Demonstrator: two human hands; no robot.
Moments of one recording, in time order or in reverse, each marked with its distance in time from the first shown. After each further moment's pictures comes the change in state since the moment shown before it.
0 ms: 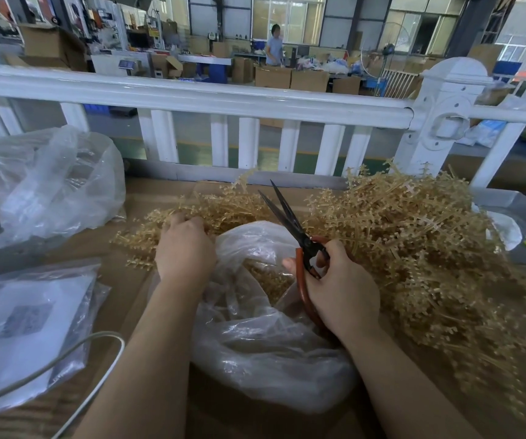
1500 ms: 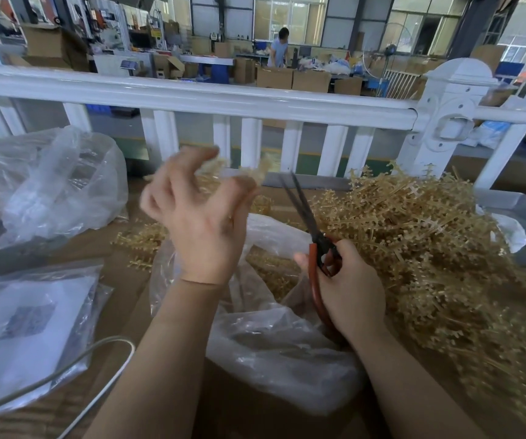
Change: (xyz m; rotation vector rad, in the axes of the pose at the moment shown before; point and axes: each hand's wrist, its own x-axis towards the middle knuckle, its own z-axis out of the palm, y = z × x) left_hand -0.018 0.045 -0.031 -0.327 1.069 0.540; right_hand 0.001 0.003 0.000 0.208 0.050 0.046
